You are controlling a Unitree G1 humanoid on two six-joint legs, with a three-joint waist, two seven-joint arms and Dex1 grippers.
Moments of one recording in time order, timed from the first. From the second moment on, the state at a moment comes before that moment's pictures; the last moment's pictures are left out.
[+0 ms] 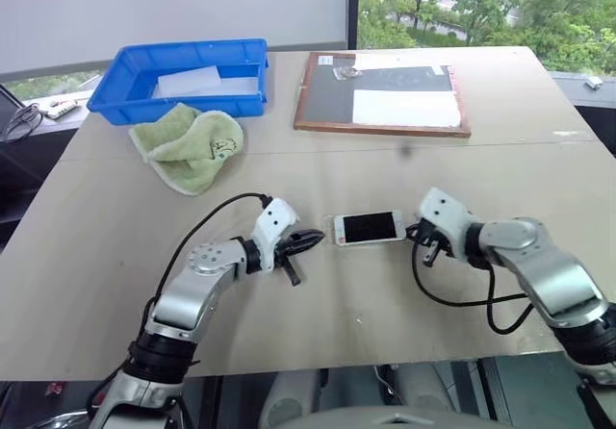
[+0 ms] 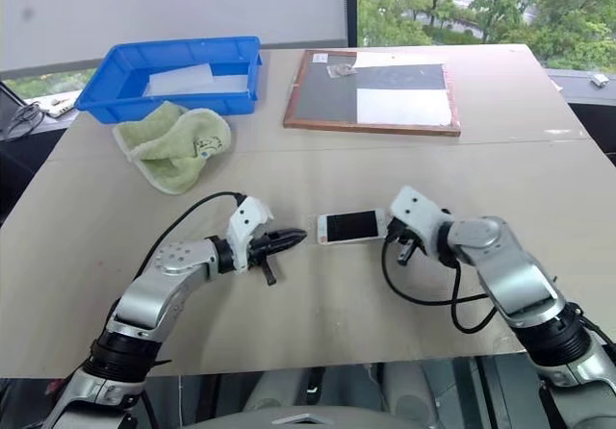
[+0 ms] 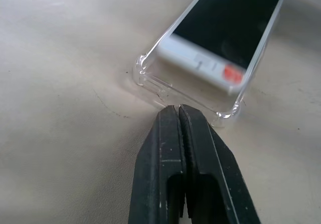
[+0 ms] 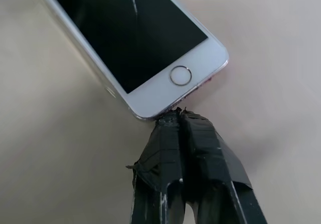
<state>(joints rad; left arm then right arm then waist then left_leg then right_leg) -0.21 0.54 -0.14 -0.13 -0.27 0.42 -0.82 -0.39 -0.63 0.32 -0.43 0.08 0.93 0.76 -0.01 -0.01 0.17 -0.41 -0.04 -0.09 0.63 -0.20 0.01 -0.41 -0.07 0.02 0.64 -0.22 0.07</state>
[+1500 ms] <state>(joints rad) -0.39 0.46 -0.20 0.05 -0.27 0.39 -0.92 -0.42 -0.54 0.34 -0.34 0.23 0.82 0.78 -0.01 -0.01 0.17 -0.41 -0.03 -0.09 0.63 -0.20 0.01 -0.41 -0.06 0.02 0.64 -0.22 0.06</state>
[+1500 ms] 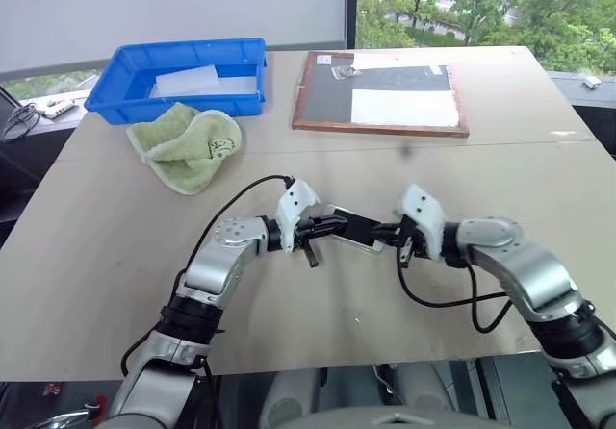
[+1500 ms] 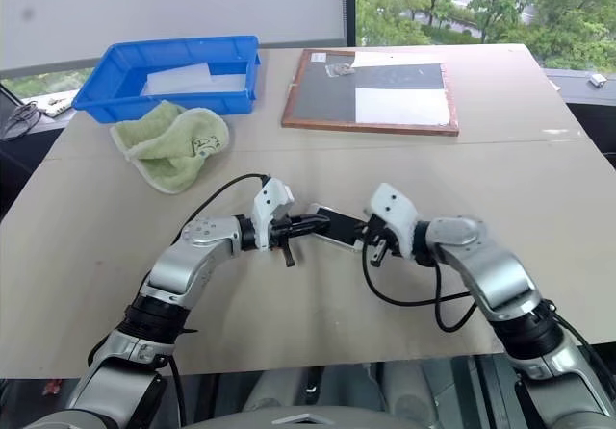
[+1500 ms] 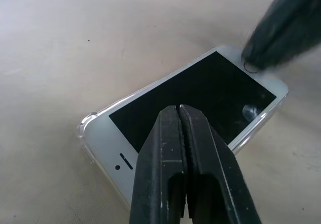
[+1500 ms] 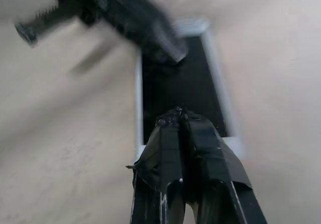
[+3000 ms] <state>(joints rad) -0.35 0.42 -0.23 0.00 -0.22 0.49 -0.81 -0.34 -0.30 0.20 -0.30 0.28 1.07 0.44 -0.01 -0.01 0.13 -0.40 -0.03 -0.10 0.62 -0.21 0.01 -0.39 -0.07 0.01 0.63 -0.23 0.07</state>
